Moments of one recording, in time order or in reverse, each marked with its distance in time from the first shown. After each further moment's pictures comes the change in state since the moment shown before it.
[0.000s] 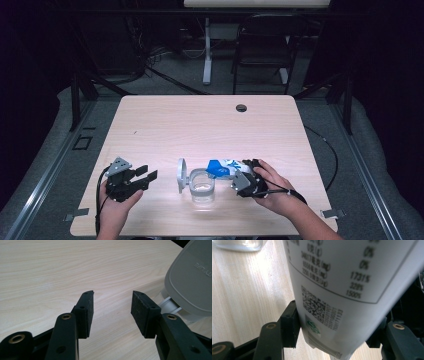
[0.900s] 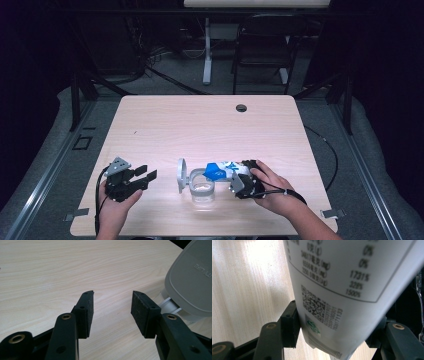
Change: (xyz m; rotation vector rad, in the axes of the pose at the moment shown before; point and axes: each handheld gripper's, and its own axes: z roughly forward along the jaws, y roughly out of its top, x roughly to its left) left arm 0.001 0.000 -0.001 -0.003 0.003 -0.002; right arm 0.005 0.004 0.005 0.059 -0.019 -0.087
